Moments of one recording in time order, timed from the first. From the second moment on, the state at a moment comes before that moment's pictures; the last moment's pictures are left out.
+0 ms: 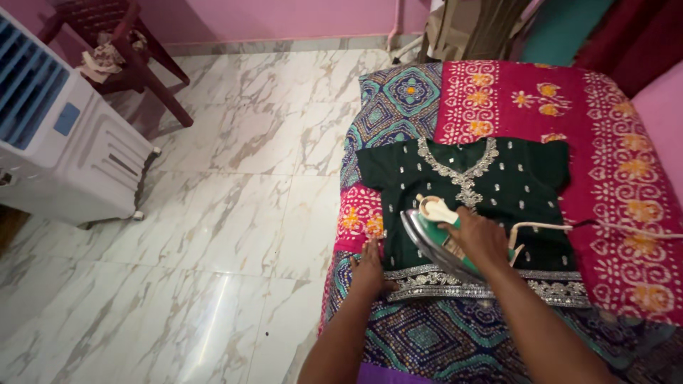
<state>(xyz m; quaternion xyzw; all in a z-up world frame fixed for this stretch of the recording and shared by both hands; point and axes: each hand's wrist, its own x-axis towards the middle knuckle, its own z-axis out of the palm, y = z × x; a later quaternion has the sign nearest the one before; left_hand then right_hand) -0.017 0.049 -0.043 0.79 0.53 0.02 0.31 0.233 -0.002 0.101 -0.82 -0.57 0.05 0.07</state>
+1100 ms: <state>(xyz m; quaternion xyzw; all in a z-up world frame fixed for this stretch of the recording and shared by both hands) -0.004 0.053 -0.043 0.82 0.51 -0.03 0.27 0.200 0.003 0.092 -0.91 -0.38 0.13 0.15</state>
